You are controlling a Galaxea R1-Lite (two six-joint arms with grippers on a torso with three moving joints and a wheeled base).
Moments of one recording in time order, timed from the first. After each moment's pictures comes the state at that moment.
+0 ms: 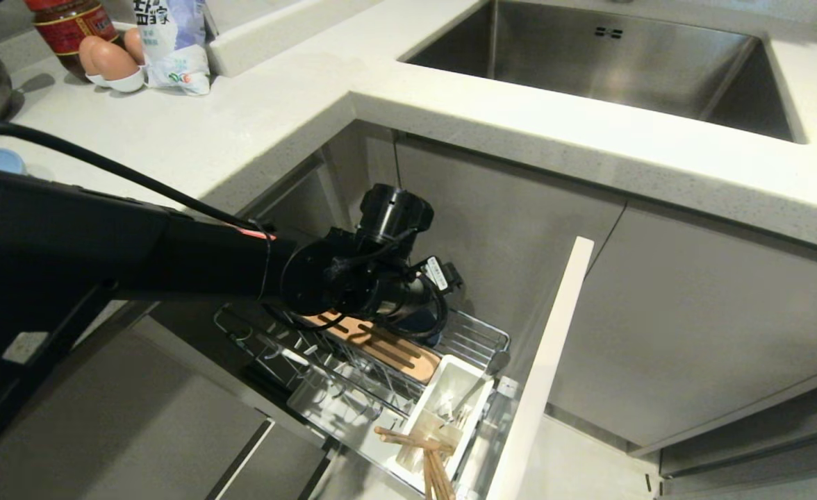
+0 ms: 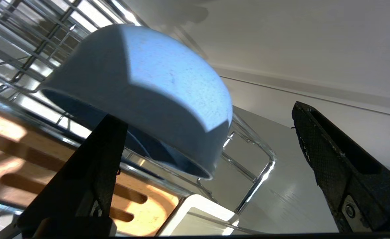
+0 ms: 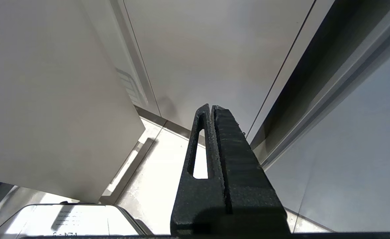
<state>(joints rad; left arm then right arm) -0.69 2.05 -1.50 0.09 0.21 -0.78 0.00 0.00 0.00 0.00 0.00 0.00</state>
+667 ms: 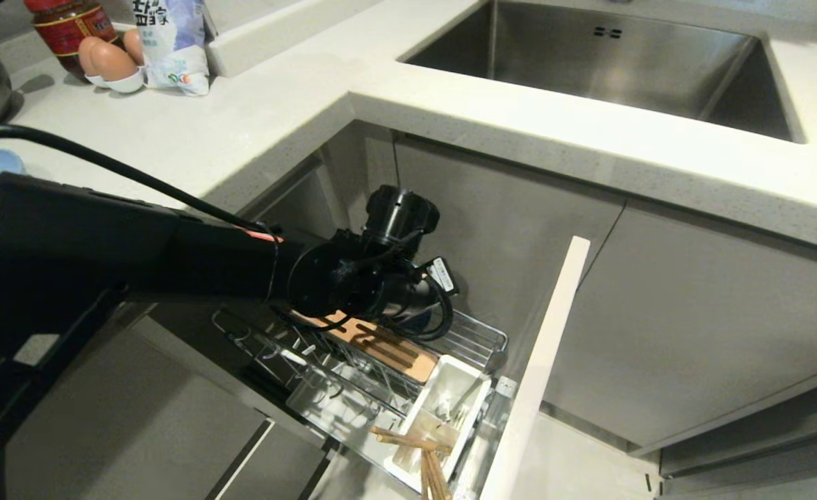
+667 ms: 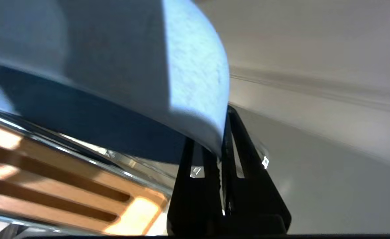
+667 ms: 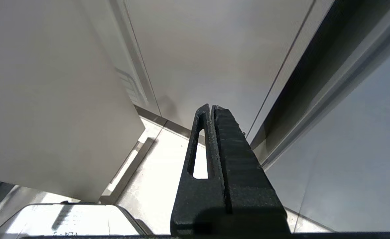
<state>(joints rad) -0.69 2.06 -1.51 0.09 0.20 -0.78 0.00 0.00 0.00 0.00 0.00 0.00</state>
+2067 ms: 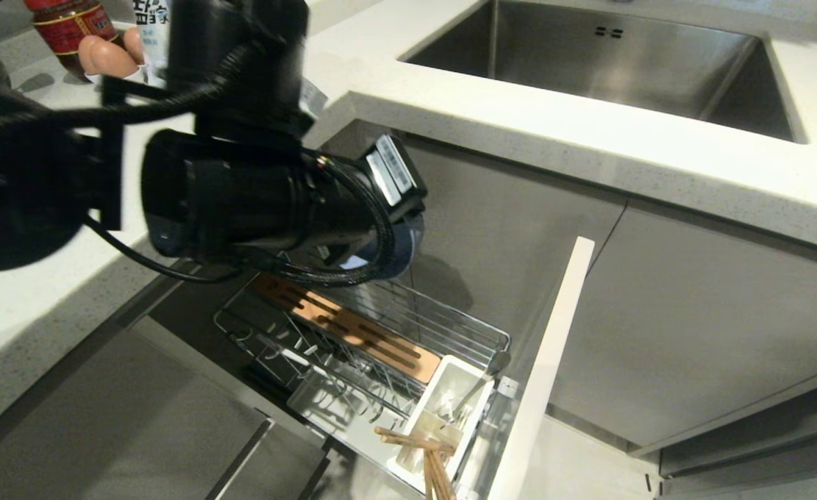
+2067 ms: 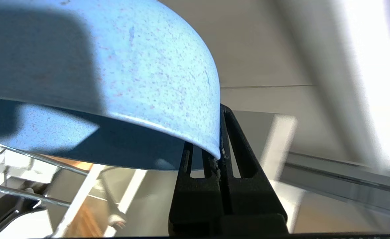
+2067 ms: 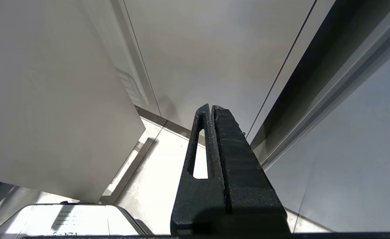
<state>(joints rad) -0.83 1.62 -1.49 0.19 0.25 -0.78 0.00 0.00 0.00 0.00 0.00 0.00</state>
